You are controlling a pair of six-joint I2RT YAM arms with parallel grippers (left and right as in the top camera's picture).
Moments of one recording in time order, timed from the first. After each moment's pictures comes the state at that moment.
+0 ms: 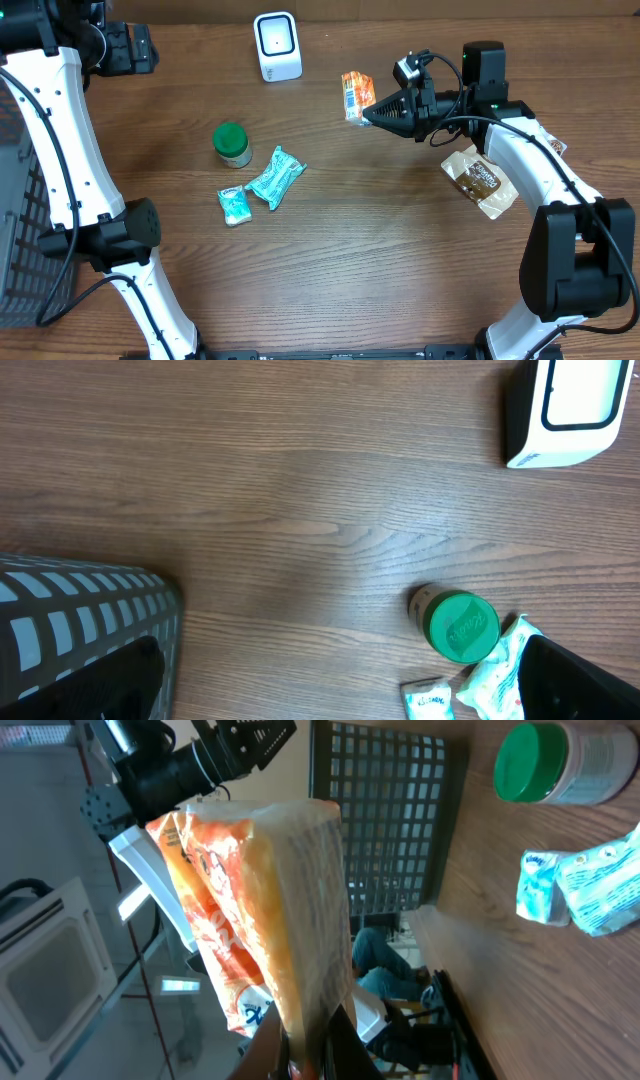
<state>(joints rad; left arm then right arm) 0.20 2.21 2.82 -1.69 0.02 0.06 0.09 1.84 1.31 -0.19 -1.56 0.76</state>
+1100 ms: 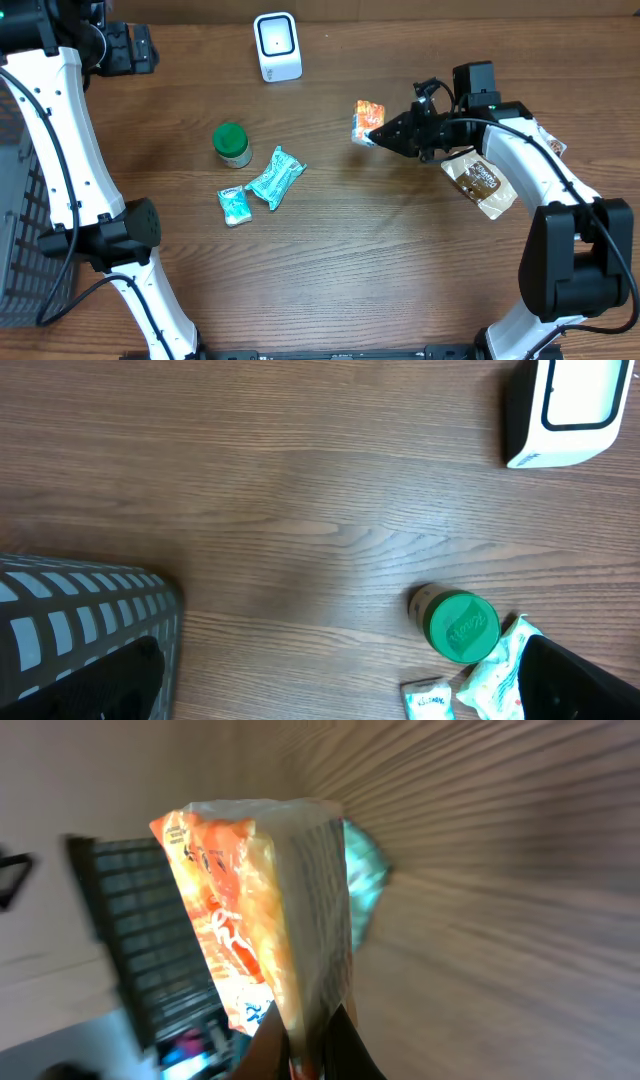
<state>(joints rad) 0.20 2.21 2.82 -1.69 0.02 0.06 0.10 1.84 1.31 -0.61 -0.96 0.53</state>
